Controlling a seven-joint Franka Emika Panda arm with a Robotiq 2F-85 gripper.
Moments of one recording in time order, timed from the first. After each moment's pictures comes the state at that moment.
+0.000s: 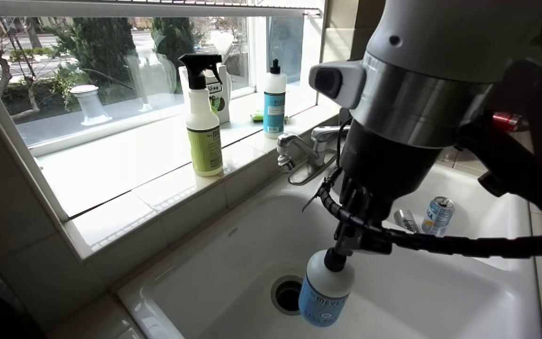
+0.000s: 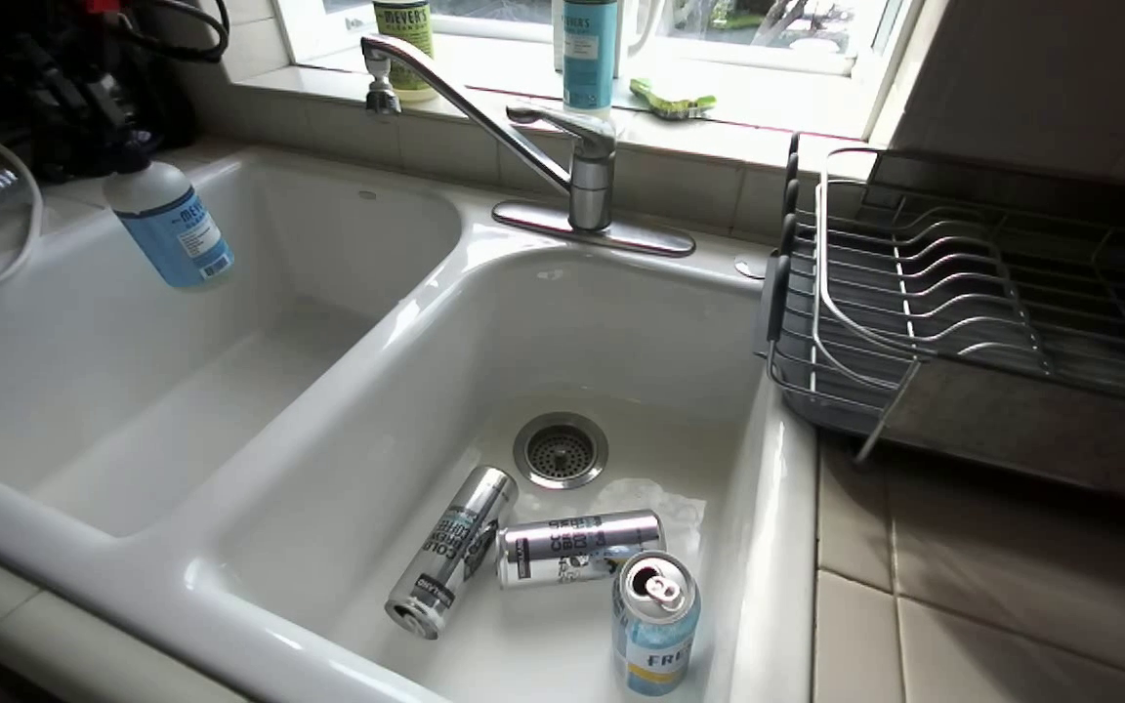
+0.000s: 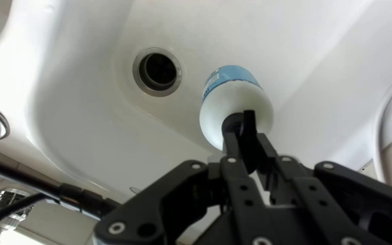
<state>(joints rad) 0.29 -0.27 0.31 -2.24 -0.07 2.12 0.01</state>
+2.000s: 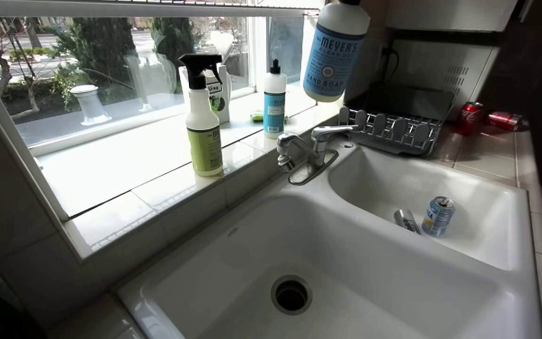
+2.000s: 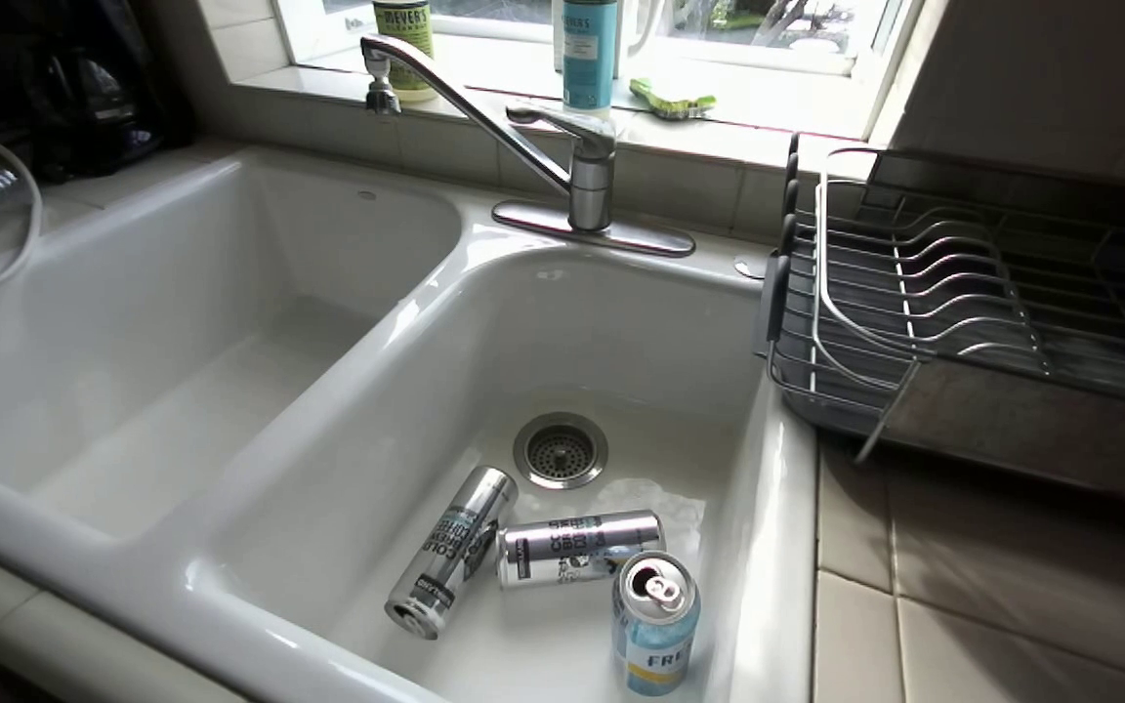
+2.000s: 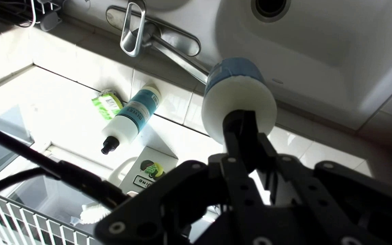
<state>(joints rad) 0.14 -0.20 0.25 -1.49 -0.25 1.62 -0.02</state>
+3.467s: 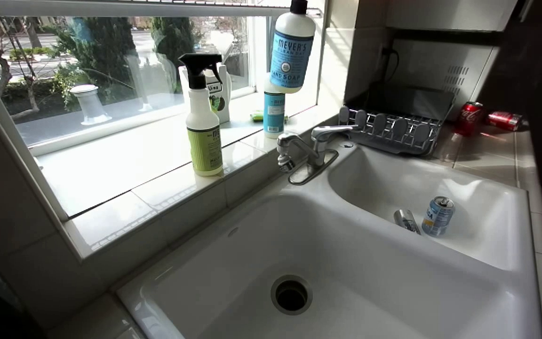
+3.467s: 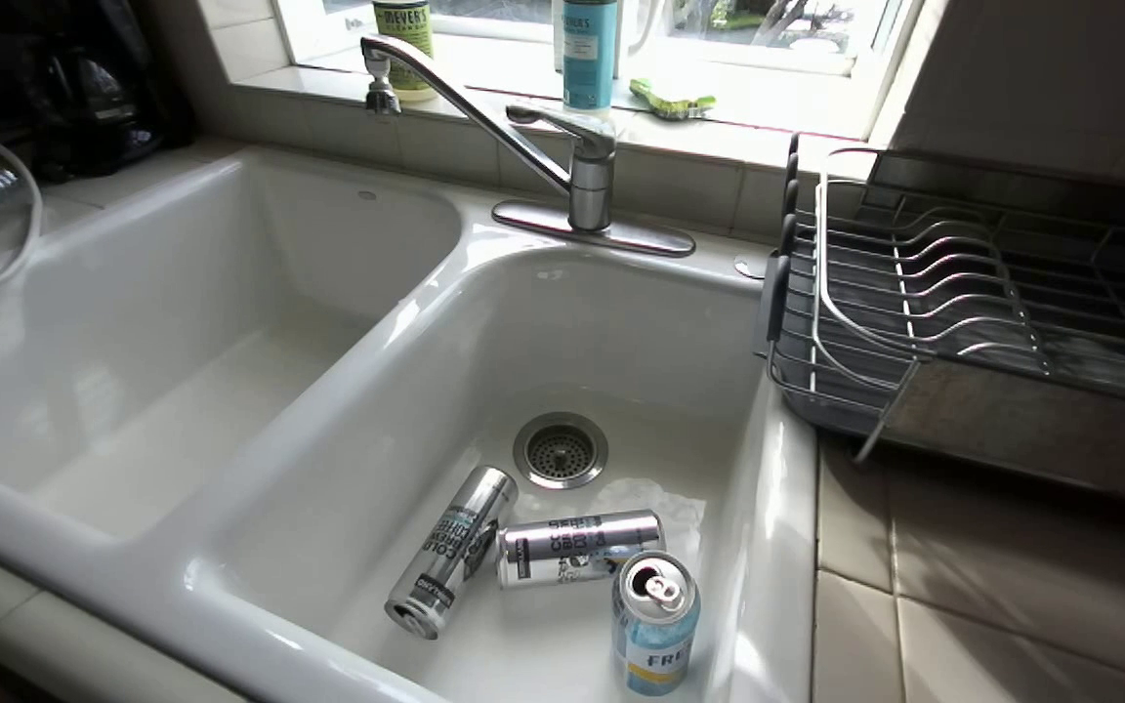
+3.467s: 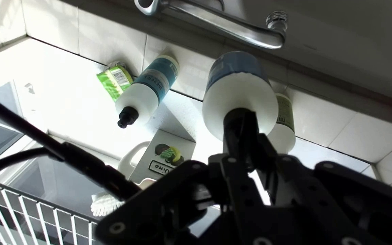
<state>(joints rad) 0.13 0.13 0.17 -1.13 -0.26 1.61 -0.11</state>
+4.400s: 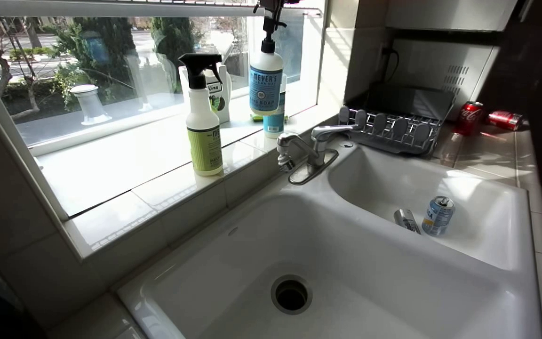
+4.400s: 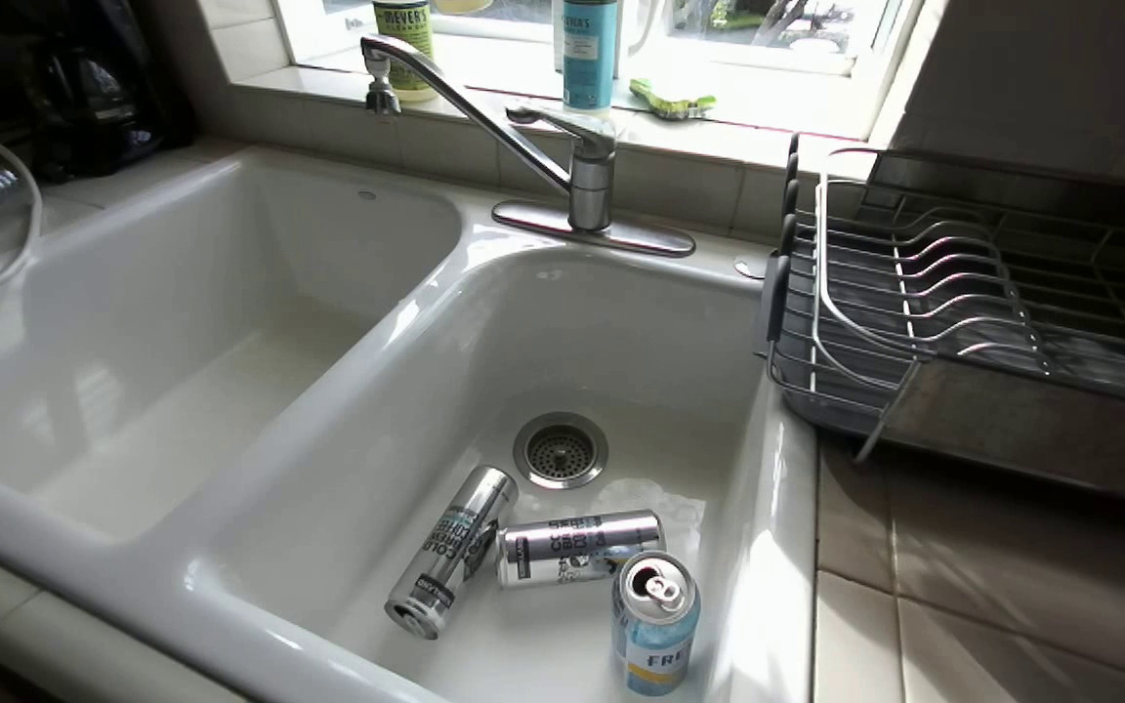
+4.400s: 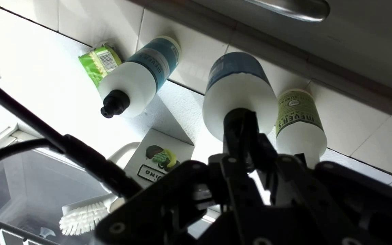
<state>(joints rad) 0.12 0.40 0.16 -0.89 -0.26 1.61 -0.21</state>
